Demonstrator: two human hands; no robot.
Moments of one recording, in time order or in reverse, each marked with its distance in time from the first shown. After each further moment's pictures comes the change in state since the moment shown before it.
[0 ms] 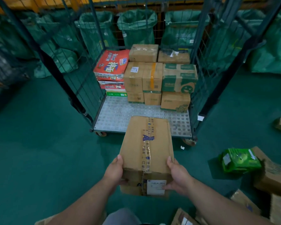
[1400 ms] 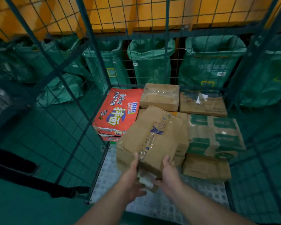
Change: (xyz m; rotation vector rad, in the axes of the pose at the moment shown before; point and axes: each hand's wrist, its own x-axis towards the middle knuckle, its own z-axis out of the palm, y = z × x) left_hand 0.383 0.505 0.051 -0.286 -0.135 -0.222; right_hand 0.395 -0.491 0.235 0.207 0.090 -0.205
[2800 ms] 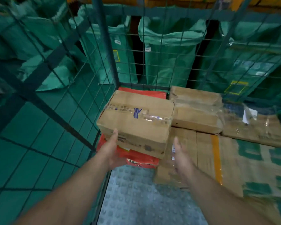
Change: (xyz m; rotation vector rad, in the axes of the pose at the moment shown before) left_hand 0.342 0.361 -0.182 -0.125 -0.141 -0.055; right_hand 0.295 -0.107 0.268 -0.480 0.165 0.060
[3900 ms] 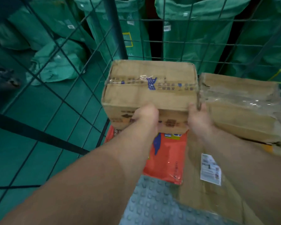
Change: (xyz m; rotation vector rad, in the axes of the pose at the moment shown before) left_hand 0.116 0.094 0.112 -0.049 0.409 0.330; right_hand 0.189 -0.090 0.069 -0.137 0.196 -0.435
